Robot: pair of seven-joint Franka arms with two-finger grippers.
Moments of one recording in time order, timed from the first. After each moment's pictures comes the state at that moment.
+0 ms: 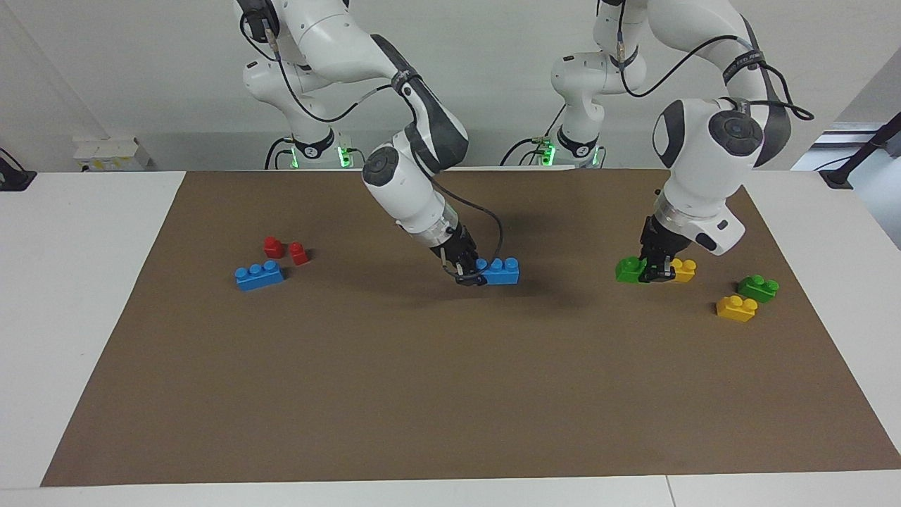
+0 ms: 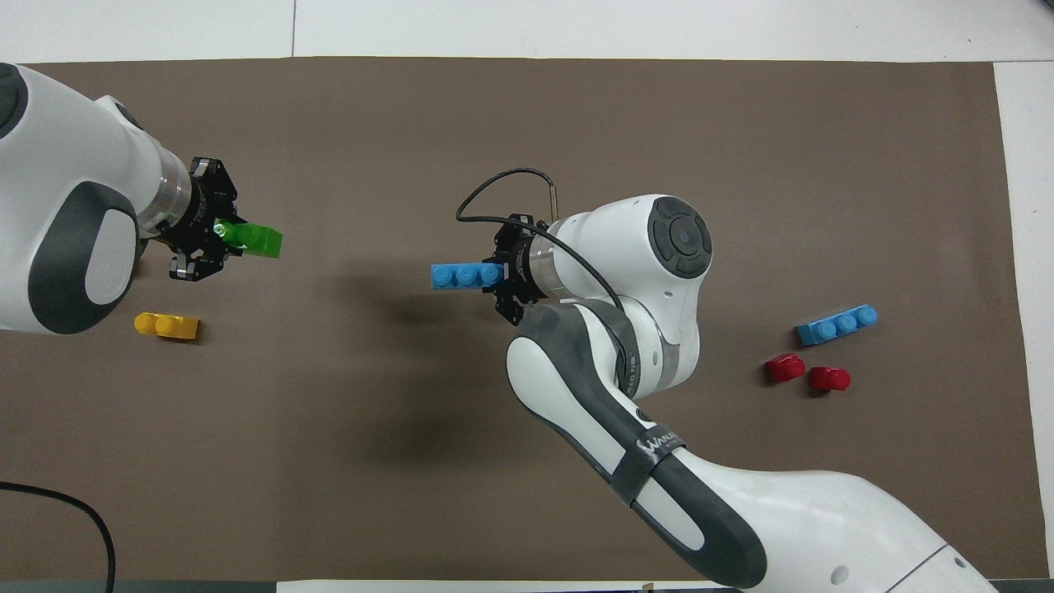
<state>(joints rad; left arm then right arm) -0.03 0.15 -0.17 -1.75 0.06 1.90 -1.59 0.47 0.40 0.12 -1.79 0.57 2.45 1.73</state>
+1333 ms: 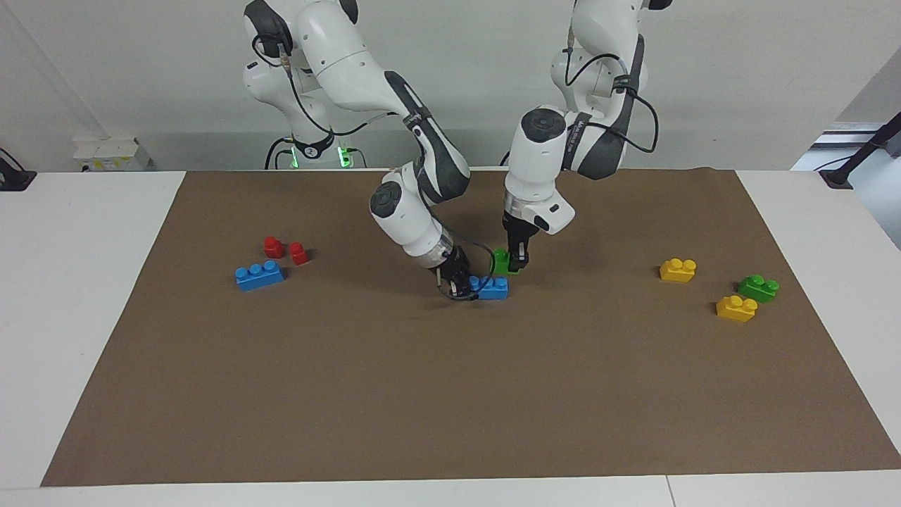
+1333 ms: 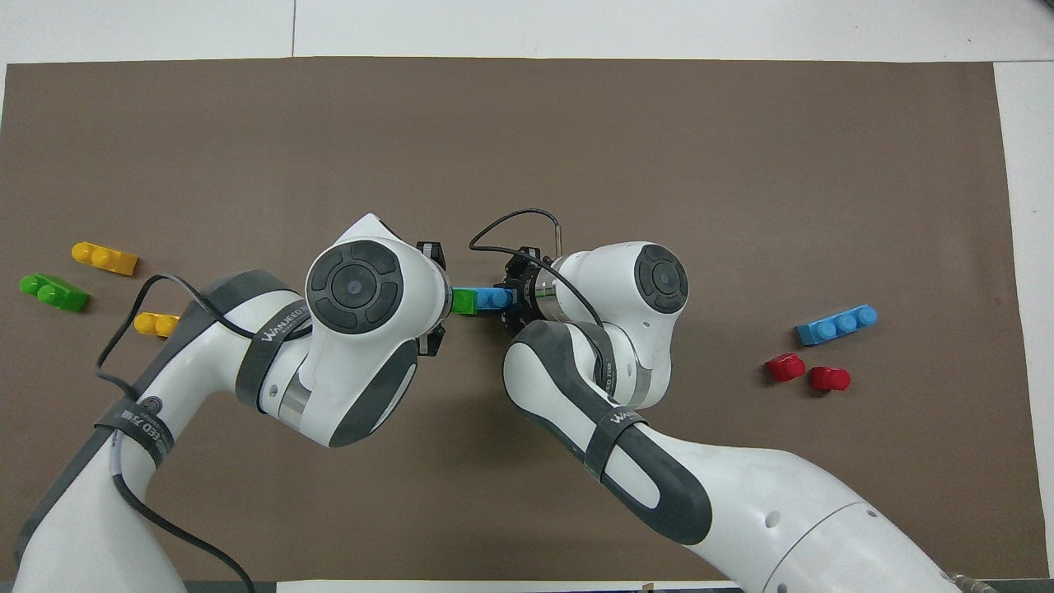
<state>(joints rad) -0.42 0.15 -0.17 -2.01 0.06 2.26 -2.07 0.49 0.48 0.12 -1.89 0.70 2.61 1.62</state>
